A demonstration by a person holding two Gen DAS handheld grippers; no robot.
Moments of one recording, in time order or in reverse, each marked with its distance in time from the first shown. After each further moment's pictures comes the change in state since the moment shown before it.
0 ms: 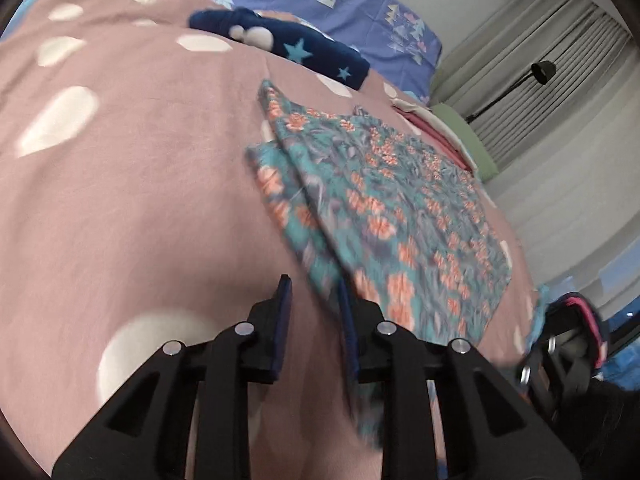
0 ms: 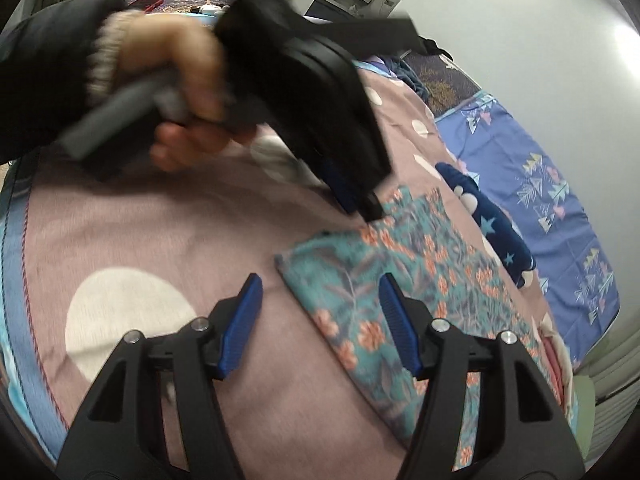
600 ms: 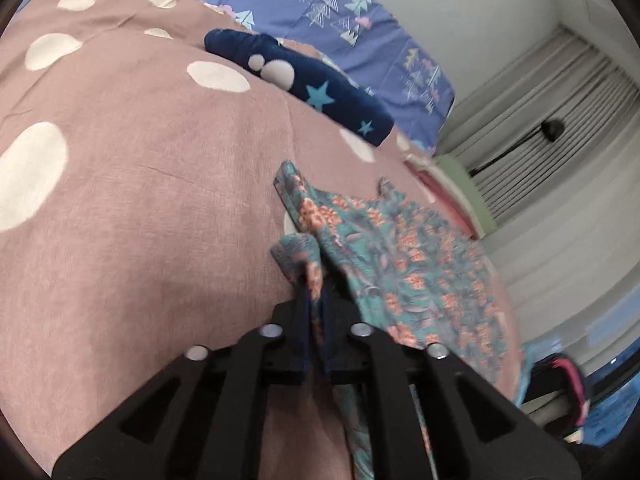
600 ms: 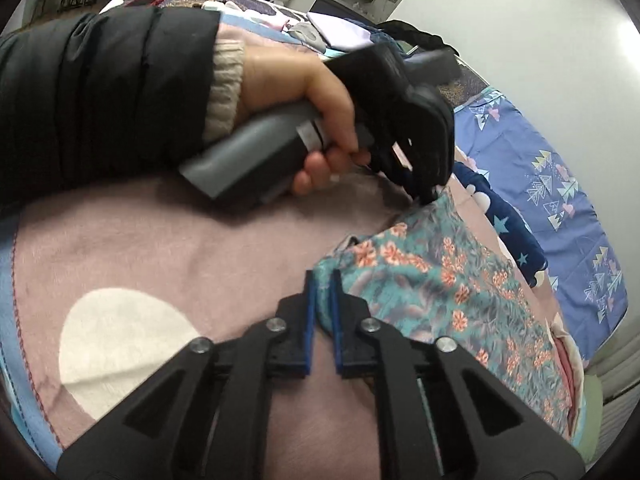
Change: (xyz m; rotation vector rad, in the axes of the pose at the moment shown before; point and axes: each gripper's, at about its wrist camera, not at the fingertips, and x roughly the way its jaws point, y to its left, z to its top) left arm 0.018 0.026 0.047 -0.120 -0.142 -0.031; right arm 0.024 -0.002 0.005 0.014 0.002 0.029
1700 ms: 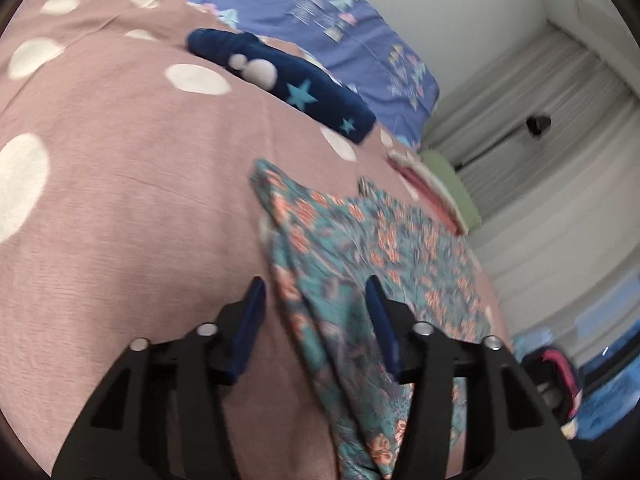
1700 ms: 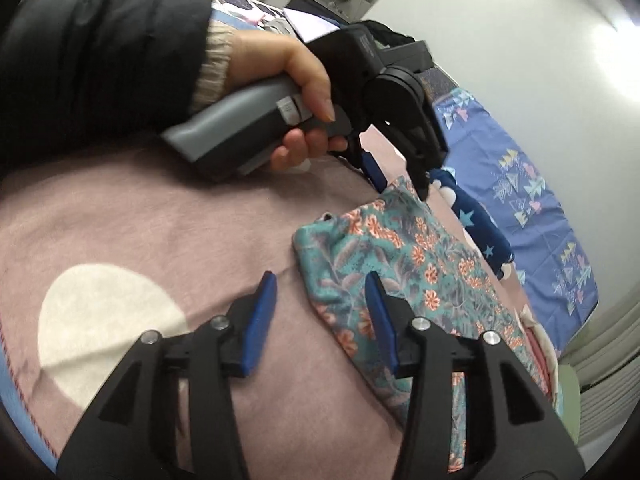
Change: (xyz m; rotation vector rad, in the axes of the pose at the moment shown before) left arm 0.009 -0.013 0.002 0.062 0.036 -0.031; right arm 0.006 -0.002 -0.014 0.008 0.025 -0.152
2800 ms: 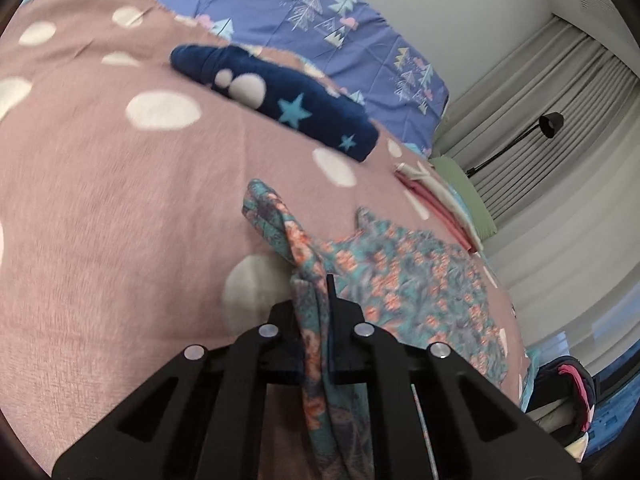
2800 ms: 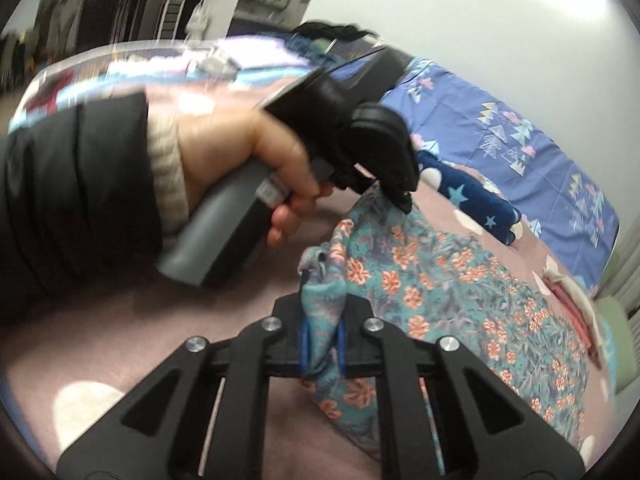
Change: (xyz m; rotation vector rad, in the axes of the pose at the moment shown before) left arm 0.026 -0.026 0.038 0.003 -0.044 0.045; right arm 0.009 -0.060 0.023 0.325 -0.056 0.034
